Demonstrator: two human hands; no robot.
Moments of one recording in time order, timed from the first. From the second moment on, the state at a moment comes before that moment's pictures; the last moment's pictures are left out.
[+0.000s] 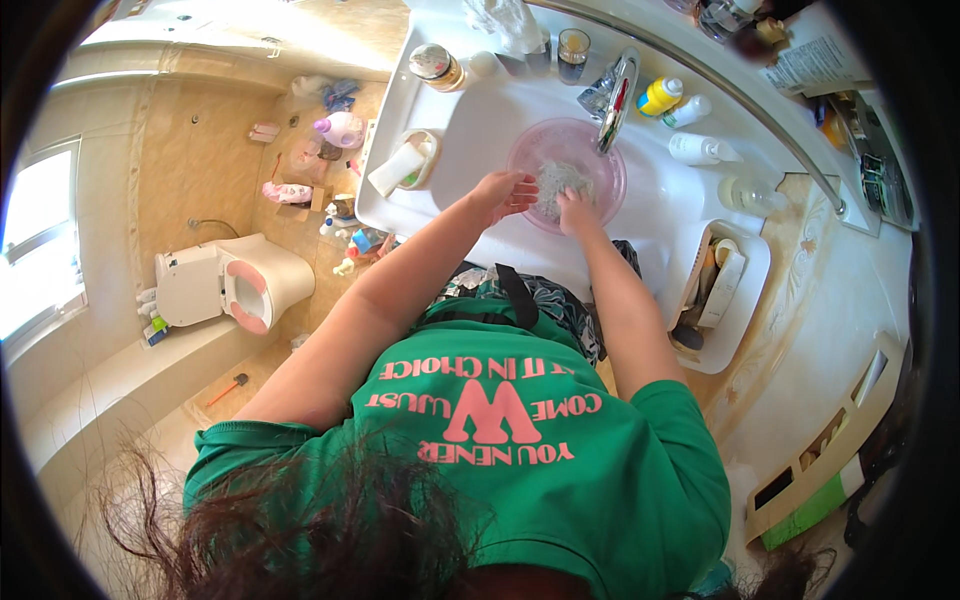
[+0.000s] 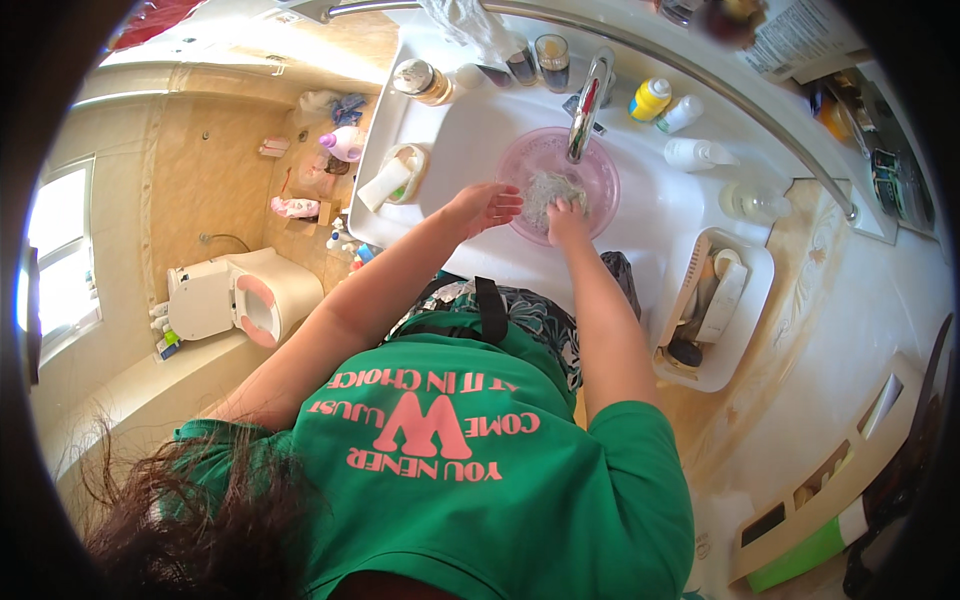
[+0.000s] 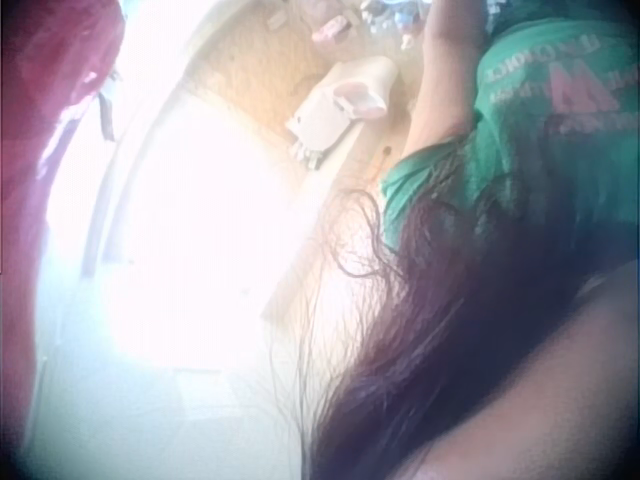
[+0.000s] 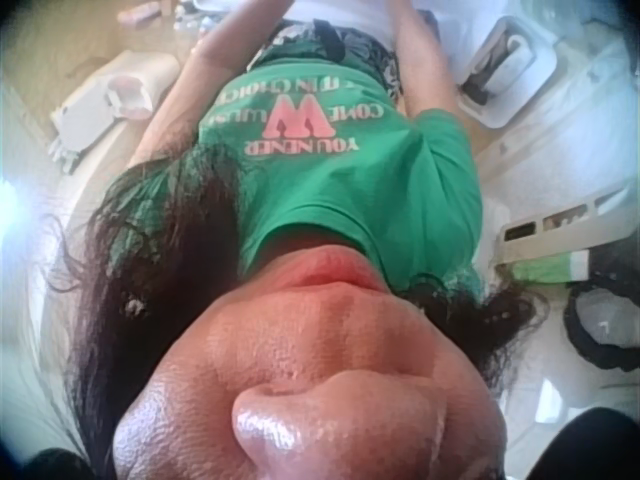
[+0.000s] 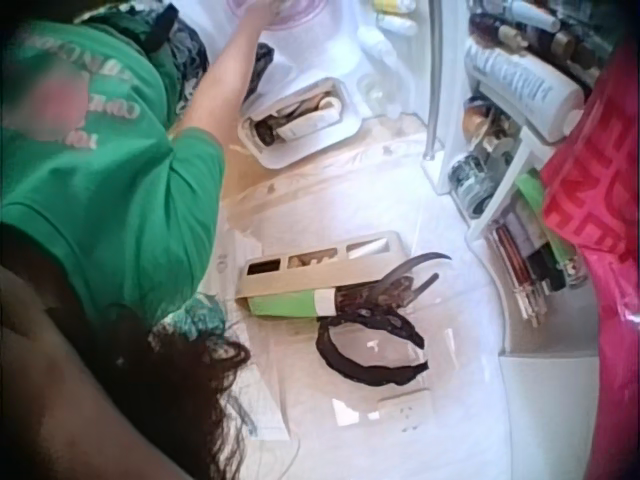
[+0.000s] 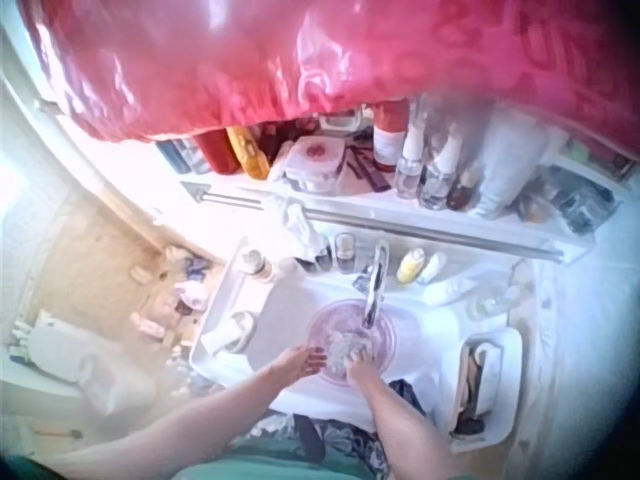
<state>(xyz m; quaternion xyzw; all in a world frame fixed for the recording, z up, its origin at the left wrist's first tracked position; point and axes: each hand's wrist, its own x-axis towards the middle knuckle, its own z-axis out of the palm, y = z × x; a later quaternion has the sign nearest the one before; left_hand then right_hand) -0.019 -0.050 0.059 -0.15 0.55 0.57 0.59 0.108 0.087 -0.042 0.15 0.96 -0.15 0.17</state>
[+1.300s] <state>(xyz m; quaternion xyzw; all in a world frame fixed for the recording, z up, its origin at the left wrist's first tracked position) -0.023 -0.011 0.047 -0.12 0.28 0.74 0.60 0.059 0.036 0.141 0.15 0.85 -0.43 -0.28</state>
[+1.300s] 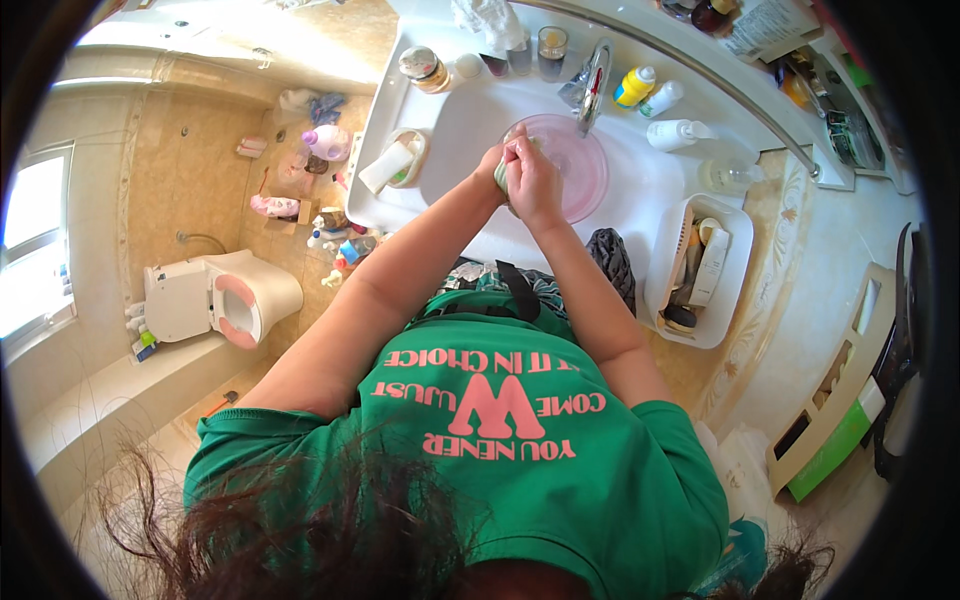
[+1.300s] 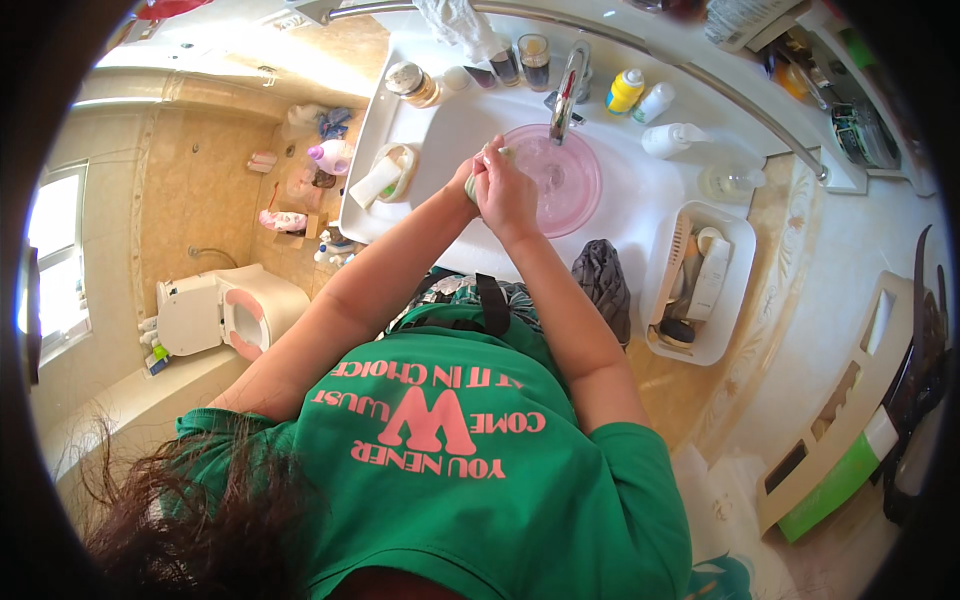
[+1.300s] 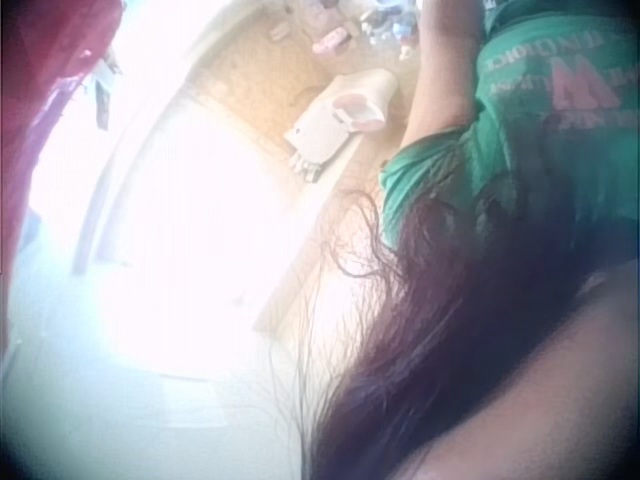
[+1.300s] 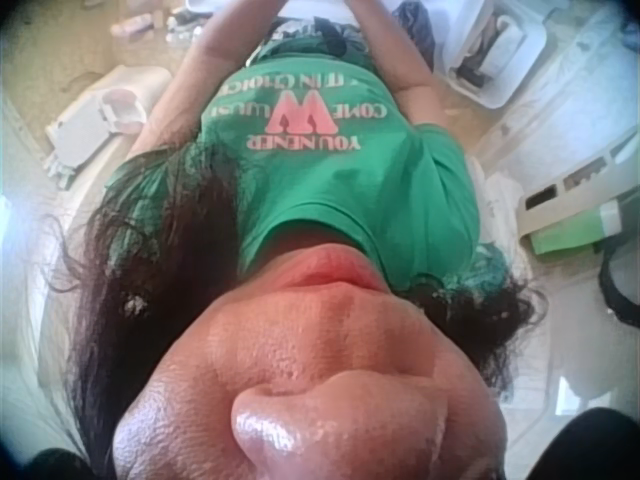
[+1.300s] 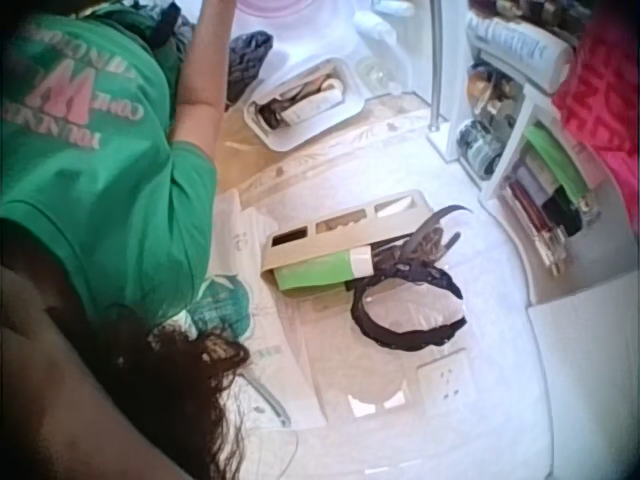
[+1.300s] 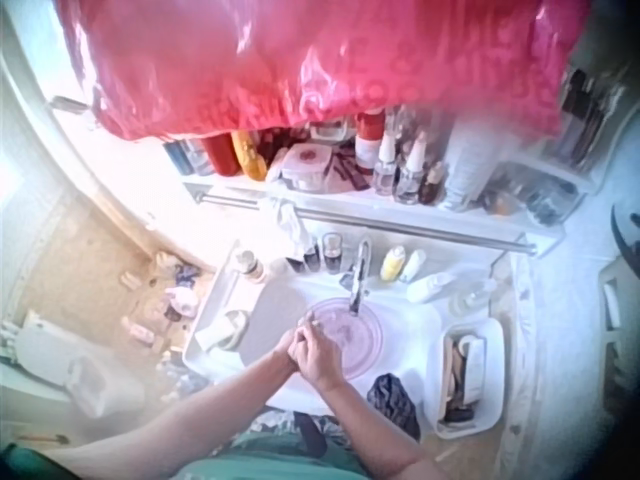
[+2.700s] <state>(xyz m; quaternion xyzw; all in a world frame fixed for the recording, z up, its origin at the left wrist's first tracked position) -0.046 -0.070 0.132 0.04 0.56 0.66 0.49 0.115 0.099 0.088 0.40 0.38 -0.82 -0.14</state>
